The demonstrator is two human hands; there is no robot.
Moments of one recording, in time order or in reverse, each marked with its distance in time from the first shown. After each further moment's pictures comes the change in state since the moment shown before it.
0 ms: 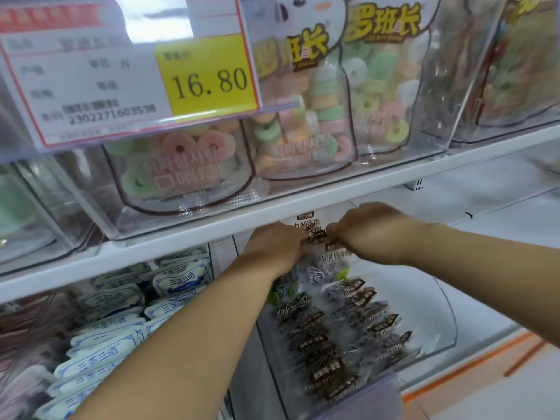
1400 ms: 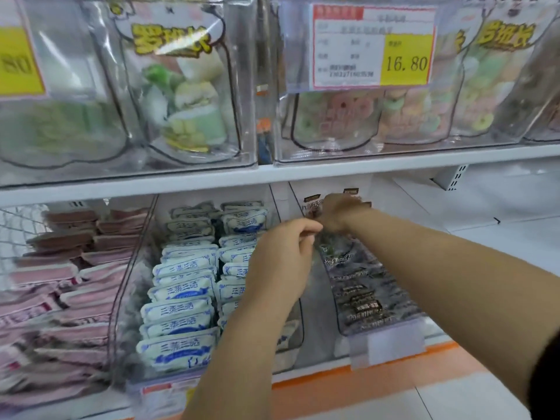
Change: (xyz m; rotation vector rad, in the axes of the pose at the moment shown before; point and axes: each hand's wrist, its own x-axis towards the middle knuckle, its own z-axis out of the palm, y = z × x) left_hand -0.155 -0.006 -0.006 -0.677 0.451 -0.227; right_hand 0.067 -0.097 -0.030 0.516 -0.291 0.406
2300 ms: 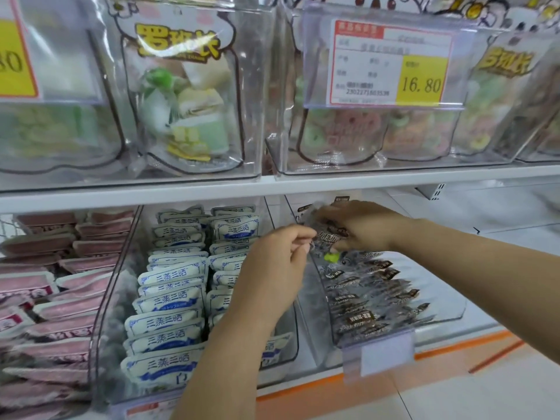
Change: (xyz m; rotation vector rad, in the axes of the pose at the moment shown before) left_hand 0.005 -0.008 -0.006 -0.119 -0.054 0.054; right_hand -0.020 0.048 -0.014 -0.332 0.130 -0.466
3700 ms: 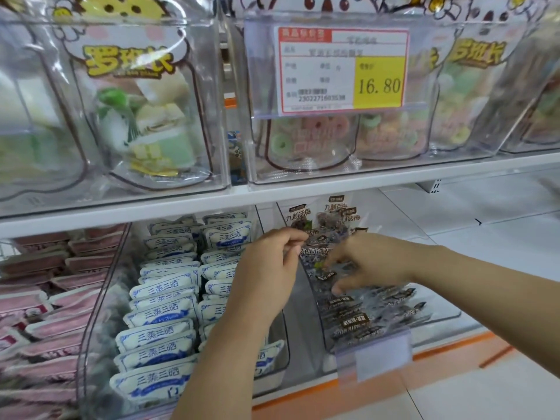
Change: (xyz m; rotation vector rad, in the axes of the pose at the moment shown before) left_hand 0.011 0.000 0.010 0.100 0.035 0.024; right_hand -0.039 -0.012 0.017 0.259 -0.147 -0.057
